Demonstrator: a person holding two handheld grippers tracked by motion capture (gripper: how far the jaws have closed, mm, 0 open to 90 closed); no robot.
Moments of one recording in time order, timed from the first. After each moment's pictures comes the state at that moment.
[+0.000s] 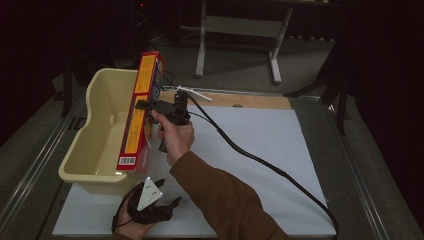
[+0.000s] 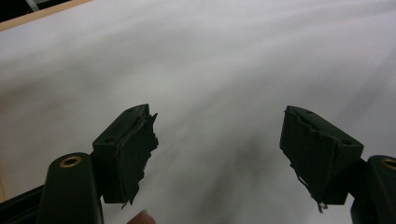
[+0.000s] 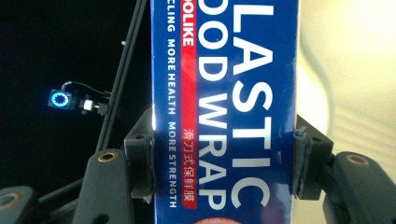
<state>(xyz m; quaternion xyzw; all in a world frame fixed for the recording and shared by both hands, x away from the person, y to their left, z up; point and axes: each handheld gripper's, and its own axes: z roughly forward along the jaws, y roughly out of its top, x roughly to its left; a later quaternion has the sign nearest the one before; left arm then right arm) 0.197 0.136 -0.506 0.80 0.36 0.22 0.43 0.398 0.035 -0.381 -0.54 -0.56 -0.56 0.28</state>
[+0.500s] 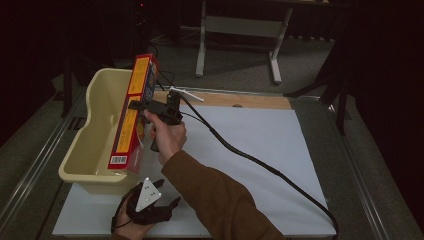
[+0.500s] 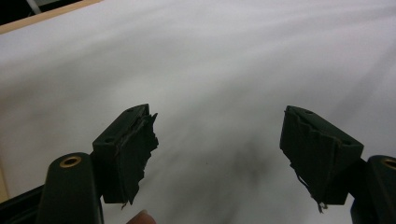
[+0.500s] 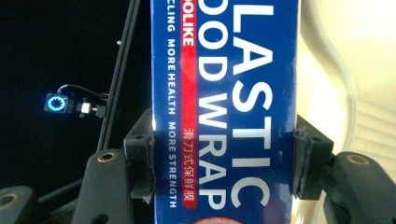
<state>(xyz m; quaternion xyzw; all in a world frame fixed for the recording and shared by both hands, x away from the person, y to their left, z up) 0.195 0.138 -0.504 0.79 0.36 0.23 0.44 0.402 0.054 -0.386 -0.56 -0.56 -0.55 0.29</state>
